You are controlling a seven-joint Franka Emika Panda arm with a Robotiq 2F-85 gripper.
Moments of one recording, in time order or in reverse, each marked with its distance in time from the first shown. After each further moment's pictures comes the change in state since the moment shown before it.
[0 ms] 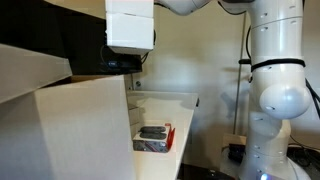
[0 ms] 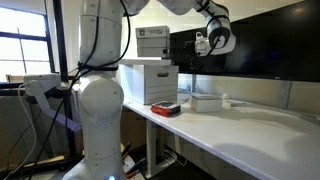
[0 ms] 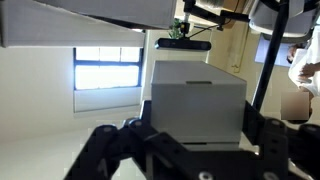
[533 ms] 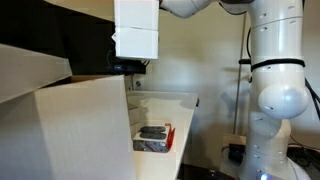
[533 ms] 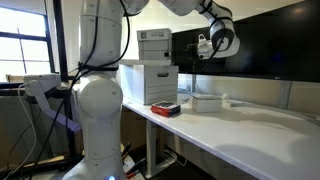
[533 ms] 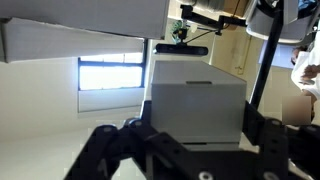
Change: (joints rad) arm -0.026 0.000 -0.018 -0.035 -0.037 0.000 -0.053
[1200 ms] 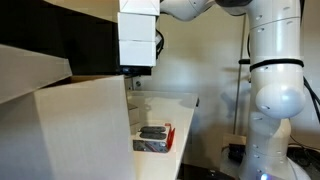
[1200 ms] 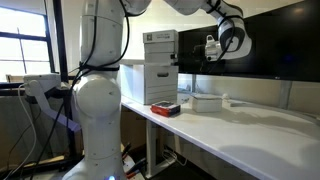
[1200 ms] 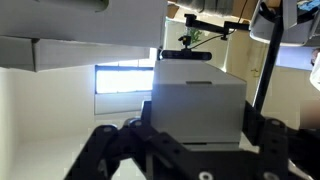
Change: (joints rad) arm -0.052 0.016 -0.040 -0.002 -0.032 0.001 -0.014
